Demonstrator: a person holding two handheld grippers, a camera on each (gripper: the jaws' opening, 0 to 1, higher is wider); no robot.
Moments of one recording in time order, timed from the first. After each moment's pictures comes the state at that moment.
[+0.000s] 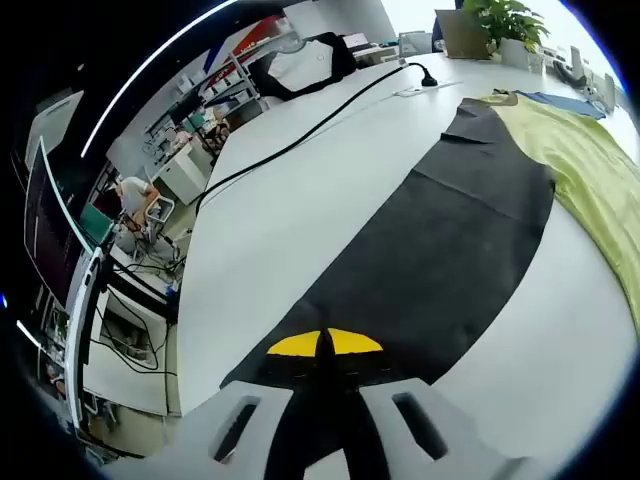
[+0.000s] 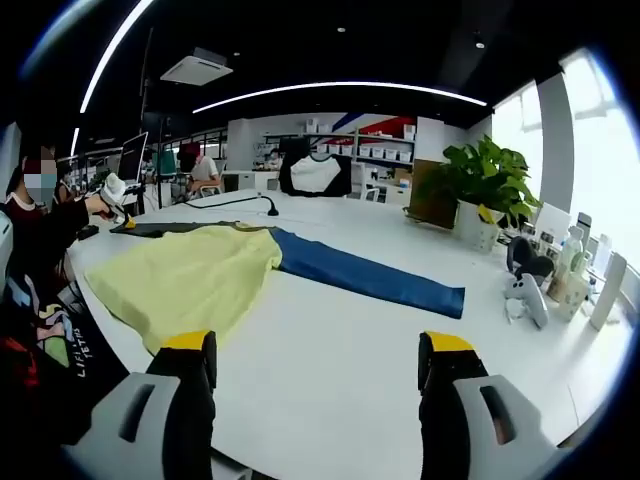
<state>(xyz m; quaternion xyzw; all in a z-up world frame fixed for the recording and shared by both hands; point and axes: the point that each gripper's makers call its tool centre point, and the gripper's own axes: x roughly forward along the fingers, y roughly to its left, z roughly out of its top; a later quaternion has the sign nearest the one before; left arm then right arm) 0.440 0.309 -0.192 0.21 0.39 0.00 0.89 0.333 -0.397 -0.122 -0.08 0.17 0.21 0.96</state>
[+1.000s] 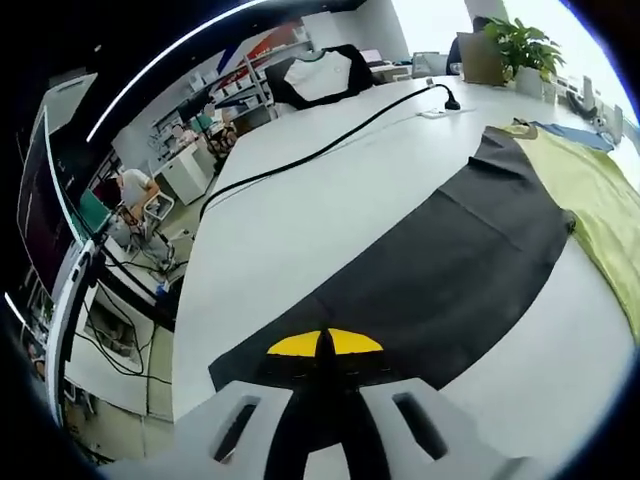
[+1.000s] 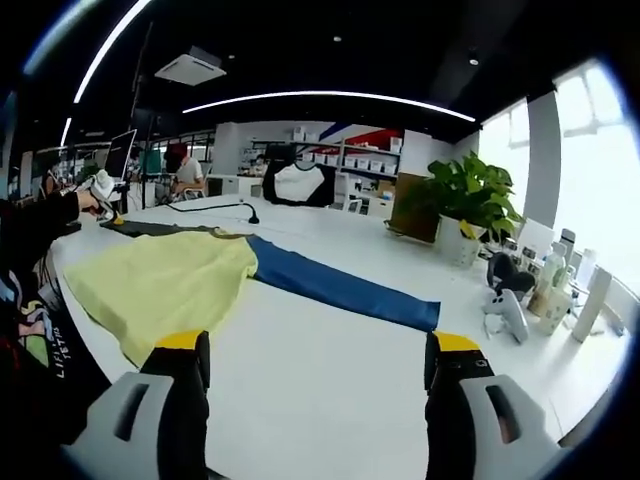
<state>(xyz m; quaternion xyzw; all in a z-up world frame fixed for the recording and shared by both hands) 0.462 0.328 -0.192 0.16 0.35 -0.01 0.92 0.341 -0.410 -0.108 -0.10 0.13 0.16 0.97</state>
